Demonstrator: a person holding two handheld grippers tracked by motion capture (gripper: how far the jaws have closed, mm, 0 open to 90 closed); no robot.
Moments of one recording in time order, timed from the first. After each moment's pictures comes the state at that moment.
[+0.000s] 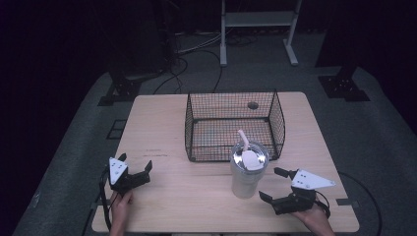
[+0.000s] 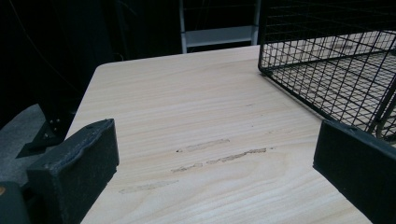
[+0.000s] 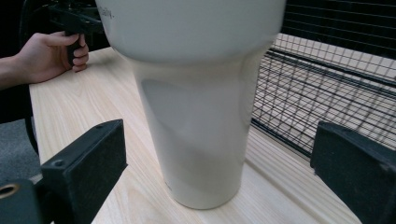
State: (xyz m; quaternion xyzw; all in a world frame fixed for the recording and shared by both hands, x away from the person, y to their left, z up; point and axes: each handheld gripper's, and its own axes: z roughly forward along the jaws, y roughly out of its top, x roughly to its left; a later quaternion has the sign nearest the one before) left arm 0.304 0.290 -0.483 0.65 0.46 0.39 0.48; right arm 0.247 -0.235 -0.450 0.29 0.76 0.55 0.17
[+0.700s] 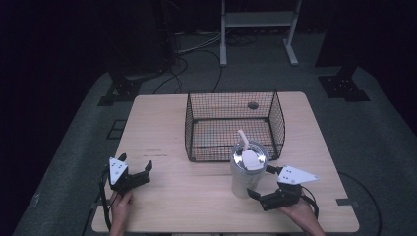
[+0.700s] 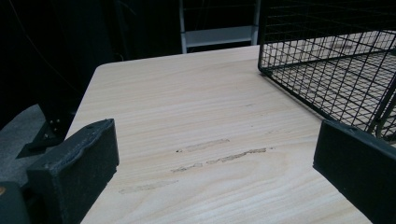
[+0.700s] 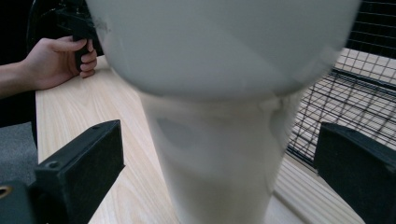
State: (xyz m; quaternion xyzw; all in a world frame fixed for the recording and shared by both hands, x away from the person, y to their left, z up) left arm 0.304 0.290 -0.483 0.65 0.46 0.39 0.48; right arm 0.263 -0.205 -0.453 0.27 0.77 0.56 0.15
